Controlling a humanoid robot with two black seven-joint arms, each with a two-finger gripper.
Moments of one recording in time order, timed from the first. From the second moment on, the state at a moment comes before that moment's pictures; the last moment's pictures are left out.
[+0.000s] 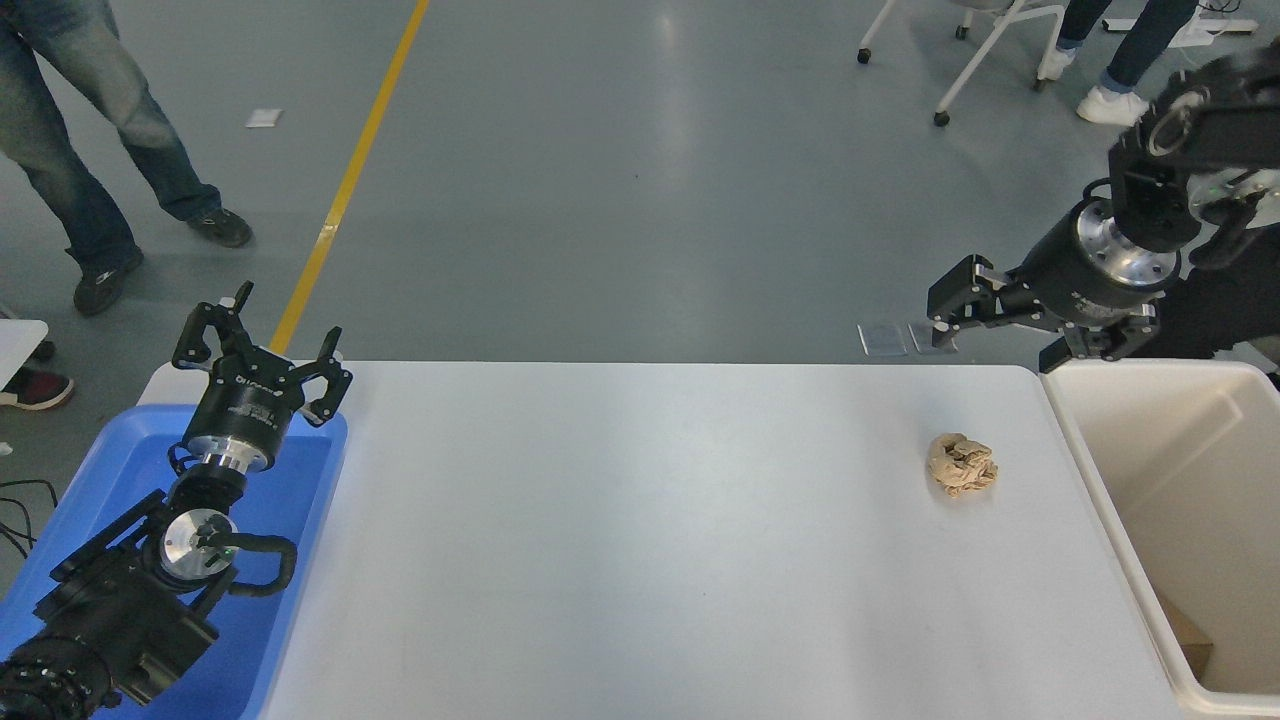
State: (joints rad) left arm -0.57 0.28 -0.89 -0.47 -0.07 -0.58 -0.41; right arm 1.89 -0.41 -1.13 1.02 -0.01 0.61 -0.25
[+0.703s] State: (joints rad) left arm -0.57 0.28 -0.89 -0.47 -0.07 -0.58 -0.41; right arm 1.40 -0.27 -1.10 0.67 -0.01 0.13 -0.25
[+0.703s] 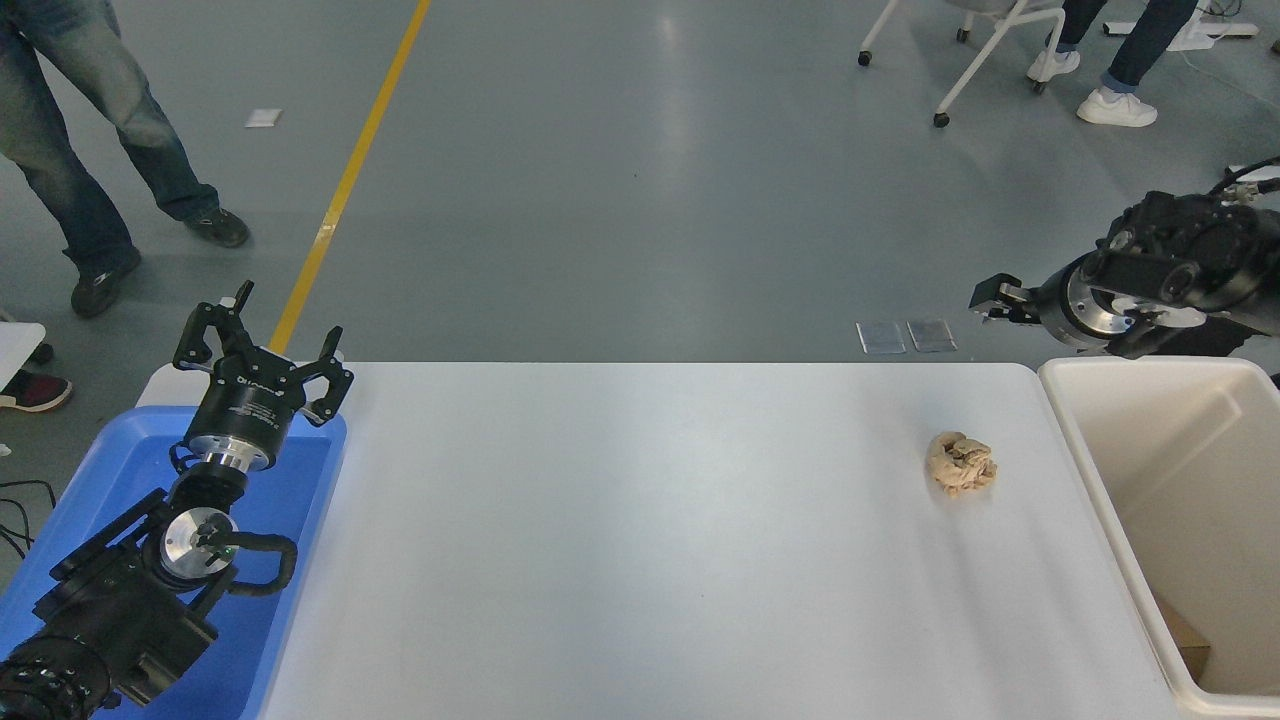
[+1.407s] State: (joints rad) left arm -0.57 0.28 -0.89 -0.47 -0.07 -0.58 -0.41; right arm 1.11 -0.15 -0.99 0.48 0.00 -0.07 -0.25
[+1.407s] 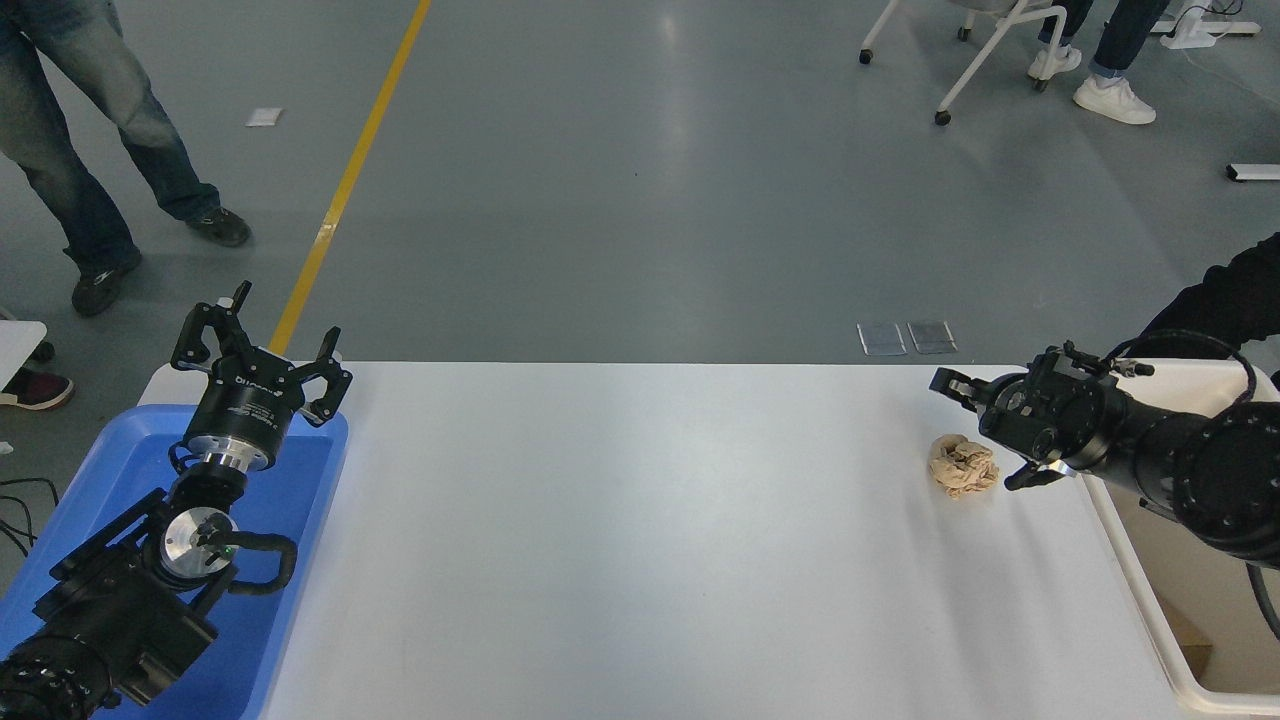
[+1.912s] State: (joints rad) left arm -0.57 0.28 -0.89 -0.47 -0.07 -0.58 -0.41; right arm 1.03 -0.13 -0.93 0.47 0.00 -0.12 -0.24
